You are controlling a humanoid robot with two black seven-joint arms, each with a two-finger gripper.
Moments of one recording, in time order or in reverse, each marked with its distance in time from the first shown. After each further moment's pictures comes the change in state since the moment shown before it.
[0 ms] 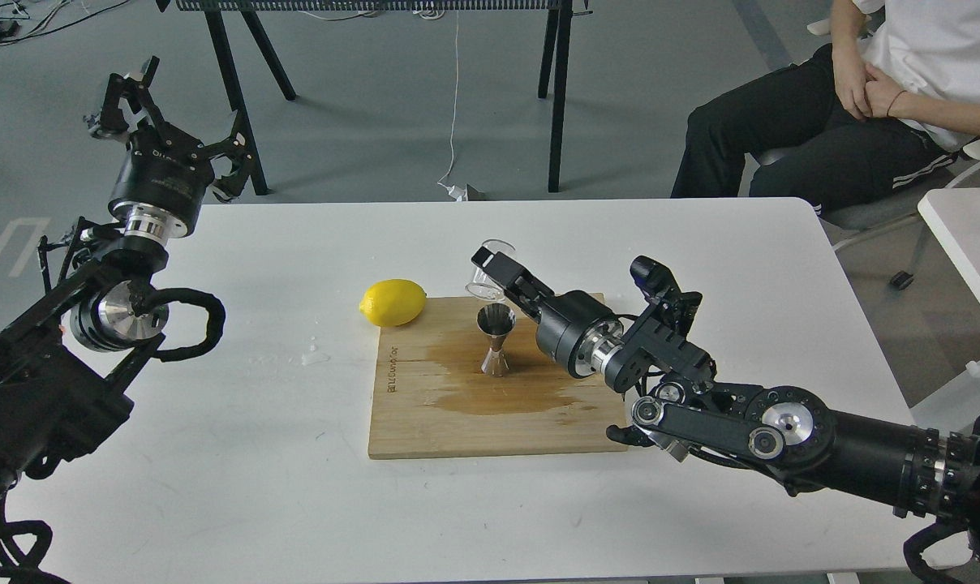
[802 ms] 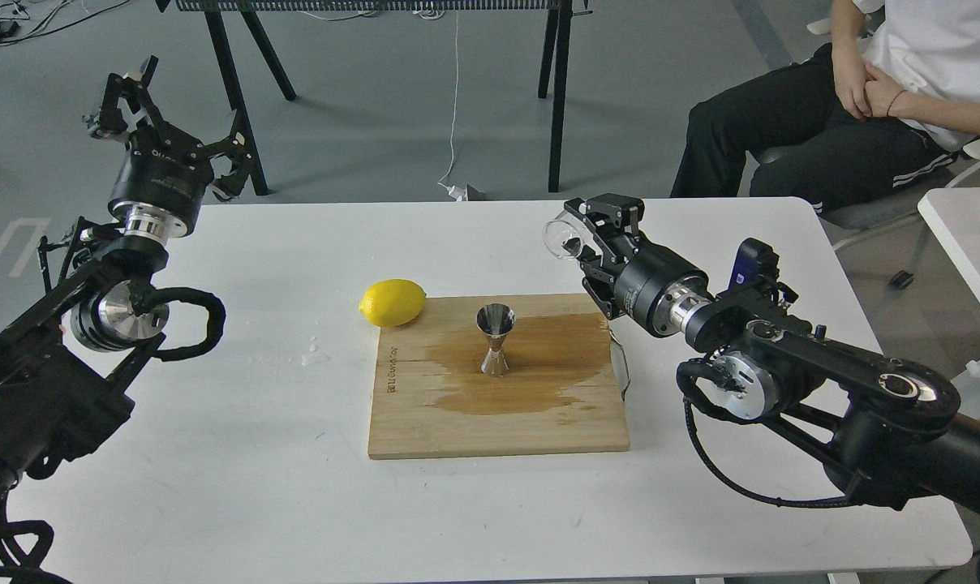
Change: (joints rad) left arm 0.000 -0.004 -0.005 -0.002 -0.001 0.001 0.000; right arm -0.200 -0.200 0.426 0.193 0.579 0.108 -0.067
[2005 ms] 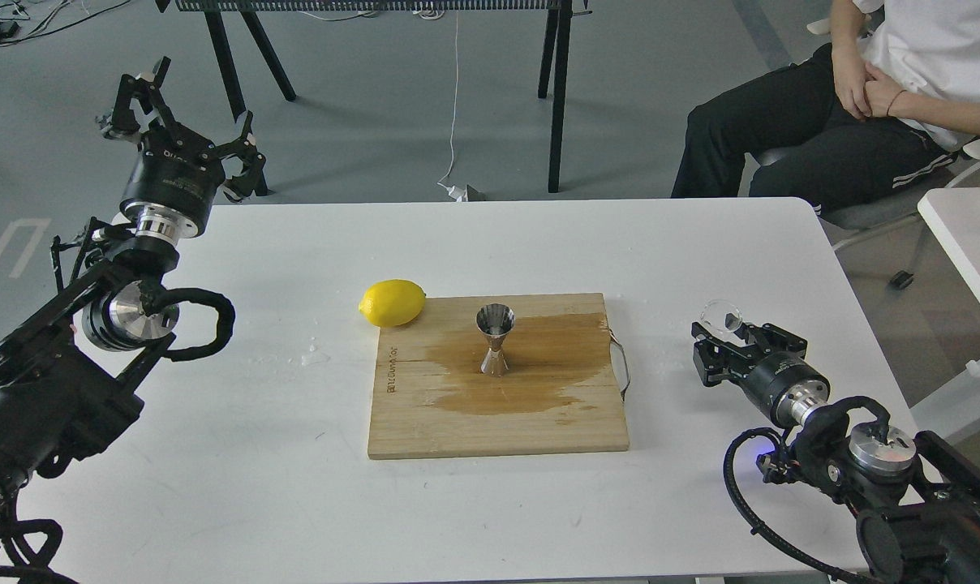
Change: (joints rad) left arm -0.003 -0.016 0.005 0.000 0.001 0.000 0.000; right arm -0.351 0.168 0.505 -0.621 0.923 0.423 -0.201
